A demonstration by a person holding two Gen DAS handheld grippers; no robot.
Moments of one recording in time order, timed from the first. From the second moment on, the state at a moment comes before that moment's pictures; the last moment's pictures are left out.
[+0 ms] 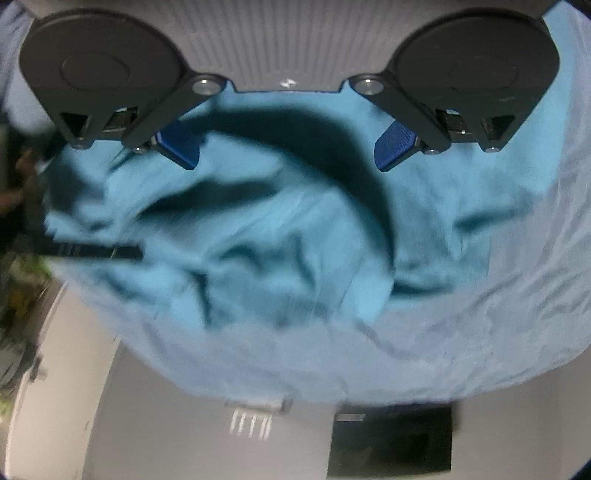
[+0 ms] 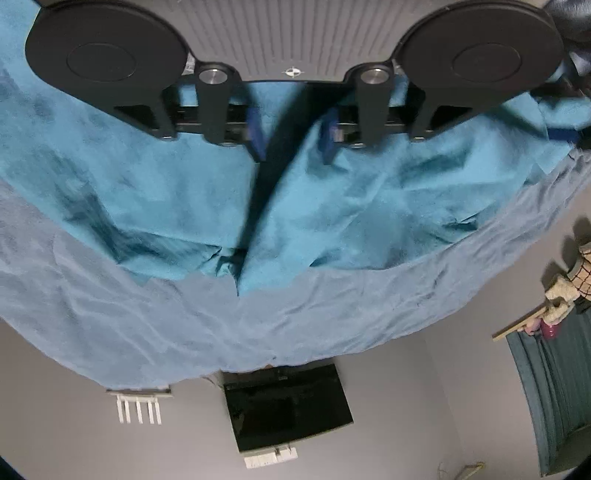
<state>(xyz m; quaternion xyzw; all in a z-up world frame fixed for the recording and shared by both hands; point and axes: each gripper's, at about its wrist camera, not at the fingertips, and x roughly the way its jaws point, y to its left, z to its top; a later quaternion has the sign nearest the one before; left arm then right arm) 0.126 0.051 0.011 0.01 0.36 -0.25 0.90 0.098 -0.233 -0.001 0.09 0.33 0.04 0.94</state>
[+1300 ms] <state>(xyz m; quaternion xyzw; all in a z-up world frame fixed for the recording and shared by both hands) 0.115 0.005 -0.030 0.09 0.33 -0.28 0.90 0.075 -0.184 -0.028 -0.06 0.29 0.12 0.95</state>
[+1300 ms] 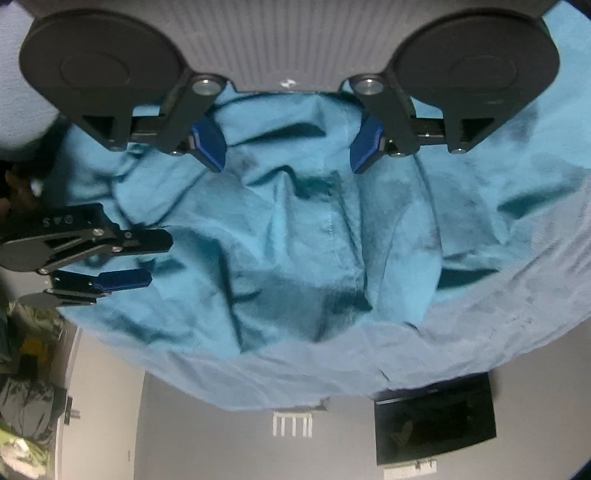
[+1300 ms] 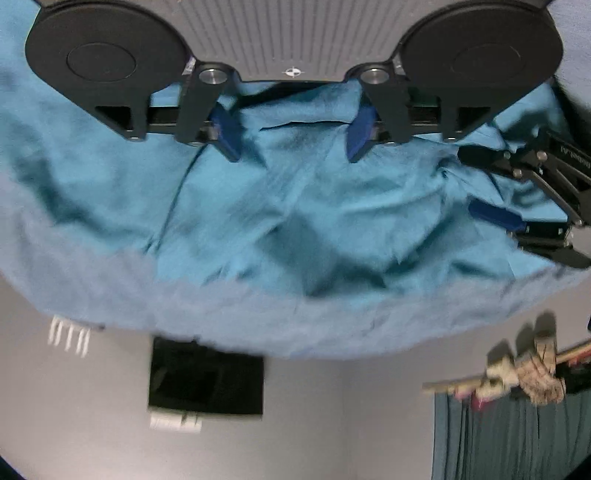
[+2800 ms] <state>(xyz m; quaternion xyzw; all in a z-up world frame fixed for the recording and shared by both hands) 0.190 0.134 0.023 -0.04 0.31 -0.10 0.94 0.075 -0.316 0.029 0.00 0.28 -0.03 0.96</state>
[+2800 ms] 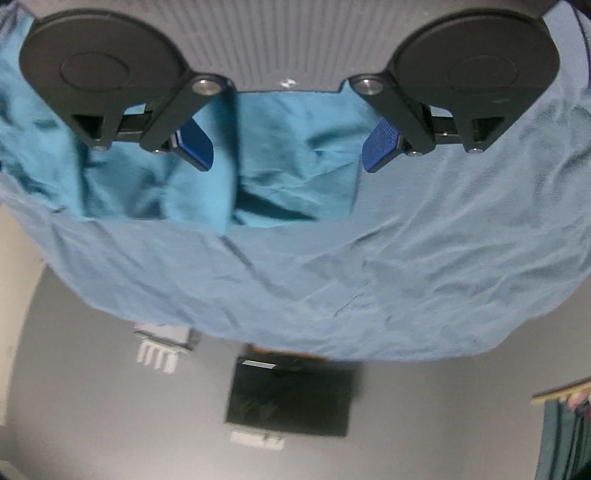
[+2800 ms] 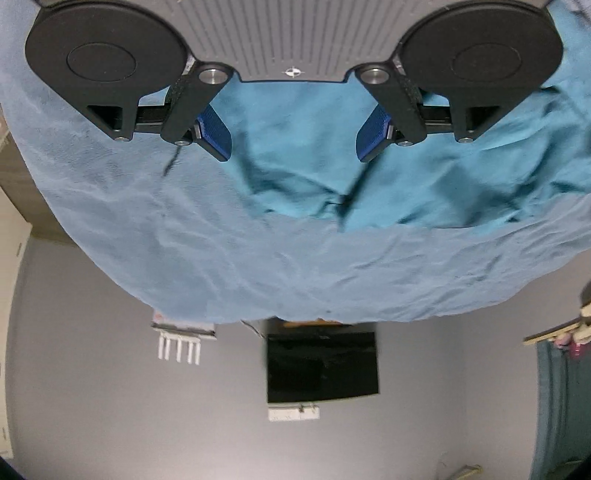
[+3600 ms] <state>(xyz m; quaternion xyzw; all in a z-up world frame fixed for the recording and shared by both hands) 0.308 0.143 -0.082 -0.04 0.37 -0.16 0.91 0.209 -0.369 -0.056 0.08 0.34 0.01 0.94</state>
